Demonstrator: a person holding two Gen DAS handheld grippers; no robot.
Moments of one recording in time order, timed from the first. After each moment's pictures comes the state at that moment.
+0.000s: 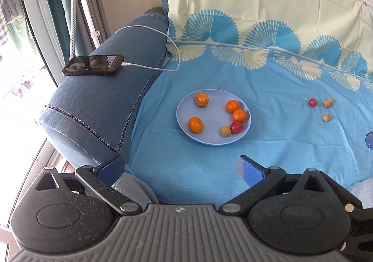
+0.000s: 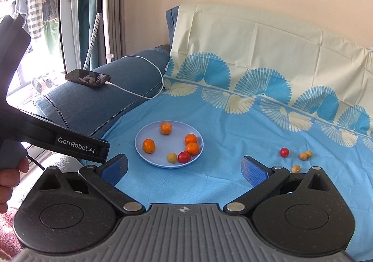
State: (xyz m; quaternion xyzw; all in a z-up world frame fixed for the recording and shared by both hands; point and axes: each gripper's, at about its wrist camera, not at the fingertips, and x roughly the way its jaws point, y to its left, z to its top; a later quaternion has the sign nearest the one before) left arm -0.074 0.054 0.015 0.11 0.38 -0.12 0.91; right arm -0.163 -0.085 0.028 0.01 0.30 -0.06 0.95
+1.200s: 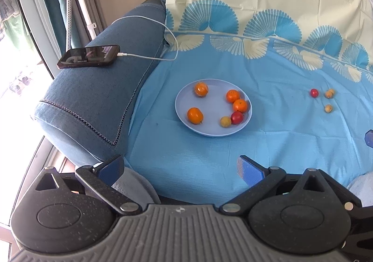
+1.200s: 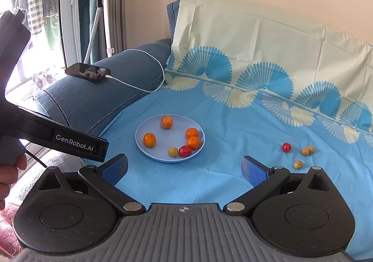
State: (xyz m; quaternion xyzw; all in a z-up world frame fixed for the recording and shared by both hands) left arm -0.063 0.050 0.000 0.12 0.41 -0.12 0.90; right arm -0.156 -0.087 0.019 0.01 0.31 -0.05 0.95
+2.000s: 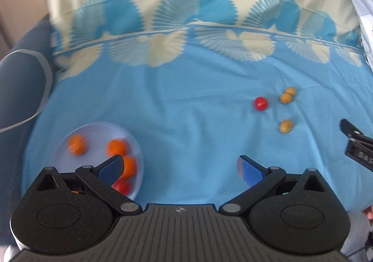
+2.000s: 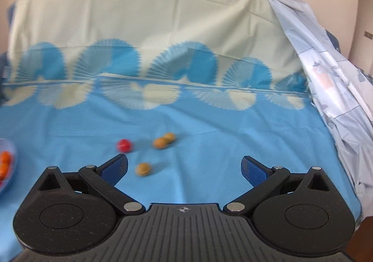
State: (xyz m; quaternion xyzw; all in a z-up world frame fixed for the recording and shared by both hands) left arm 0.050 -0.222 -0.062 0.18 0.43 -0.26 0.85; right arm -0.112 -0.381 -0.084 0.05 0.31 -0.36 0.88
